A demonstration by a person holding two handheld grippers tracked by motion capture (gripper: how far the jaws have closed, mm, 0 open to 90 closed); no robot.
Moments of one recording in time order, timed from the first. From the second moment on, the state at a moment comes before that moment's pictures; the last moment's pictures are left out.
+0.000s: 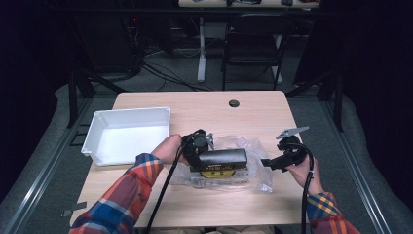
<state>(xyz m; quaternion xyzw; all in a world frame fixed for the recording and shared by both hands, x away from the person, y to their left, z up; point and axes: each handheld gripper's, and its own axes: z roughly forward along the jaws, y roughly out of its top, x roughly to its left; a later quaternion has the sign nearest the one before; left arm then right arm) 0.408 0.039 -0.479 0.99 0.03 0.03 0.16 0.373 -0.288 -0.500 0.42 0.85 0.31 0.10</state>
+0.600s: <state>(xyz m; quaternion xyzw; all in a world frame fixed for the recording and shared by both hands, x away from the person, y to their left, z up) 0.409 0.048 -0.442 0.98 0.03 0.04 0.17 0.375 -0.291 -0.505 0.42 0.85 0.31 0.10</state>
